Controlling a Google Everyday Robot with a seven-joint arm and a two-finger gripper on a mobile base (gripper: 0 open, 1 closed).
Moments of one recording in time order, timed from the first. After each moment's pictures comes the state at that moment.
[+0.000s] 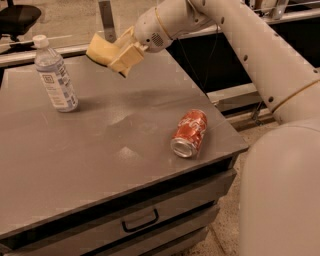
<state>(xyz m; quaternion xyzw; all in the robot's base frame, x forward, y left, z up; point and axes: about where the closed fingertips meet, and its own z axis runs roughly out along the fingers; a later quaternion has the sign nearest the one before) 0.664 0.100 0.956 -0.66 0.58 0.29 0.38</state>
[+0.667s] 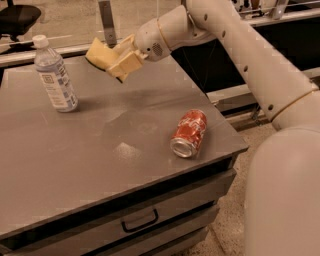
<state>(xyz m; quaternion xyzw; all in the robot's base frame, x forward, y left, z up) 0.663 0.108 0.943 -0.64 0.56 0.33 0.40</state>
